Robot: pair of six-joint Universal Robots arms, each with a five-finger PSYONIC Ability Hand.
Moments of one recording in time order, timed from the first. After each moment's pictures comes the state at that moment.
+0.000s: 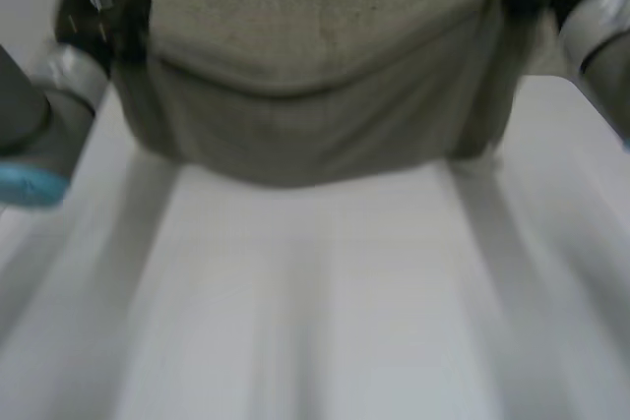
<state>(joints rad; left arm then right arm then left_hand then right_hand) 4.47 -2.00 -1.19 3.46 -1.45 3.44 1.82 -1.13 0.95 -0.11 1.34 2.82 1.30 1.35 0.23 0.24 1.15 1.33 1.32 0.23 0.25 1.17</state>
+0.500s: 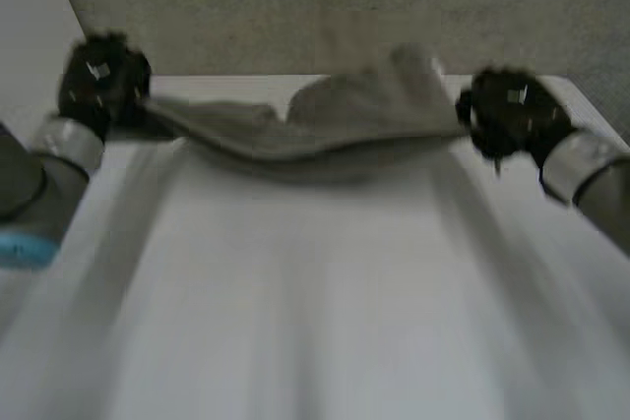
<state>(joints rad) 4.56 -1.97 -1.55 3.65 -1.34 3.37 1.74 -1.23 1.50 -0.16 1.13 2.82 1.30 1.35 0.23 0.24 1.16 1.33 1.32 0.23 0.25 1.17</state>
